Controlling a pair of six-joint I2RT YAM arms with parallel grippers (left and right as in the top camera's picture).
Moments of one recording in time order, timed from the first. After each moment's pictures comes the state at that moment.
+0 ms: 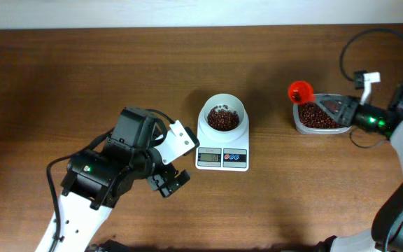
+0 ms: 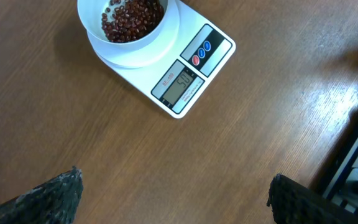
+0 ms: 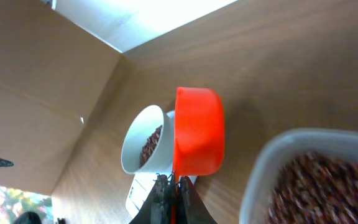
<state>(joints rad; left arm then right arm) -0.42 1.12 1.19 -1.11 0.24 0.50 -0.47 1.70 1.10 -0.54 -1.22 -0.25</state>
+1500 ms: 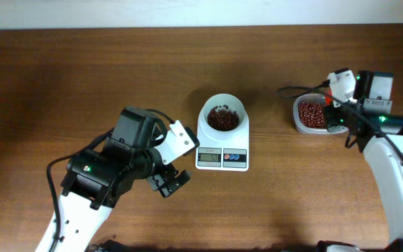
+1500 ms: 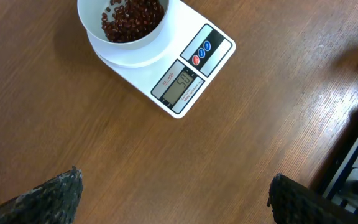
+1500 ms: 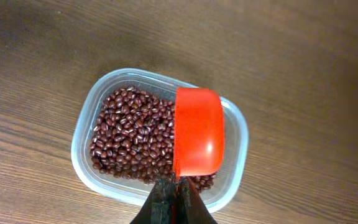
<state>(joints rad) -0.42 1.12 1.19 -1.11 0.24 0.50 -0.09 1.41 1.10 -0.62 0.03 -0.42</state>
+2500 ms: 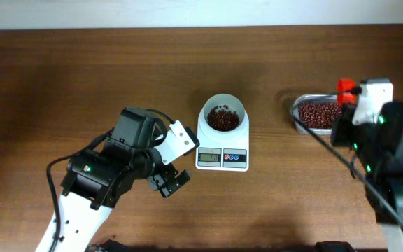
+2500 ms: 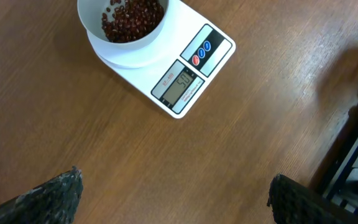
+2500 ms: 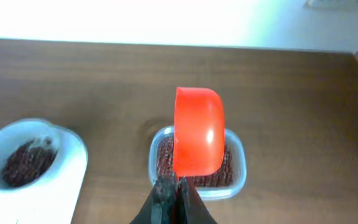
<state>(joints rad) -0.42 1.12 1.19 -1.11 0.24 0.50 0.00 0.92 1.10 -0.75 0.03 -0.03</state>
